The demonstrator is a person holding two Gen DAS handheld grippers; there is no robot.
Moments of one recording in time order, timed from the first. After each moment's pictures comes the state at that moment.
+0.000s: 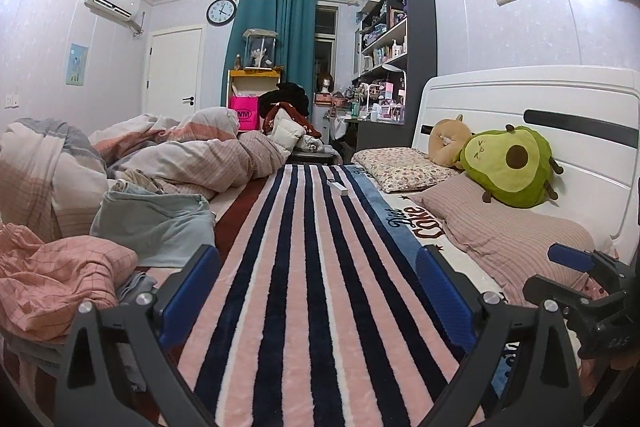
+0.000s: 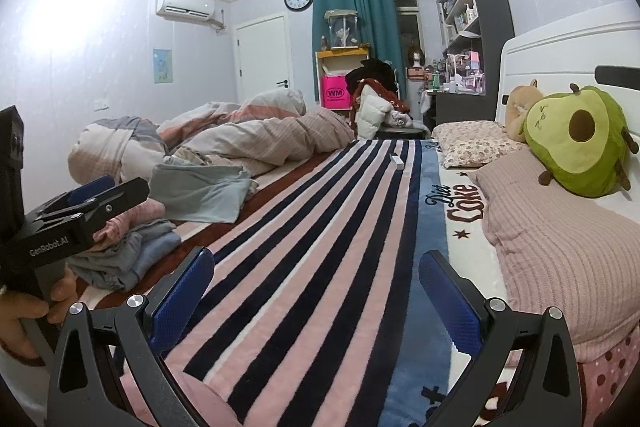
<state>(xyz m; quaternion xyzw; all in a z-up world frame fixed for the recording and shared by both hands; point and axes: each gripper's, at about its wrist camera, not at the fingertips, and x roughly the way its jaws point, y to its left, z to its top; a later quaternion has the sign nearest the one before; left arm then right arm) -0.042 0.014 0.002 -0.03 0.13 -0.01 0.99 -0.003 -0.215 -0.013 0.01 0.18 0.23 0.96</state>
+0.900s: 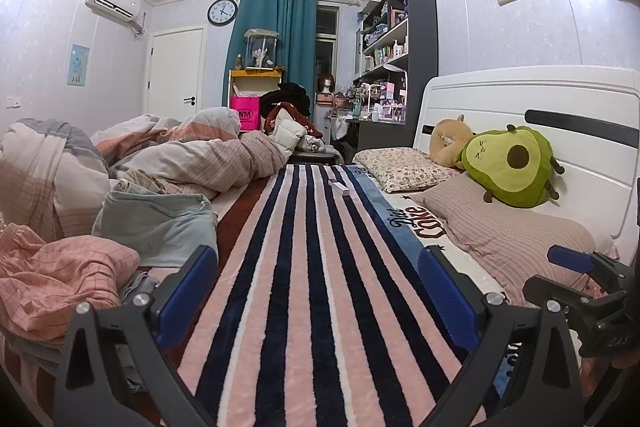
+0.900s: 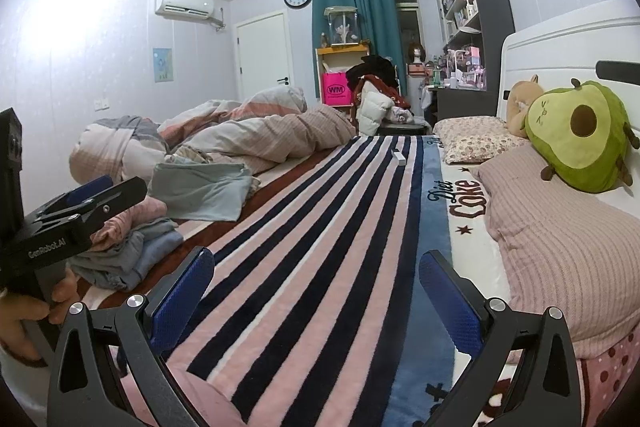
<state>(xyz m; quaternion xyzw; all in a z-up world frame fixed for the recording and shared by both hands) -0.044 0.015 0.003 -0.03 0.13 -0.01 0.99 -0.006 -0.218 -0.012 0.01 0.18 0.24 0.95</state>
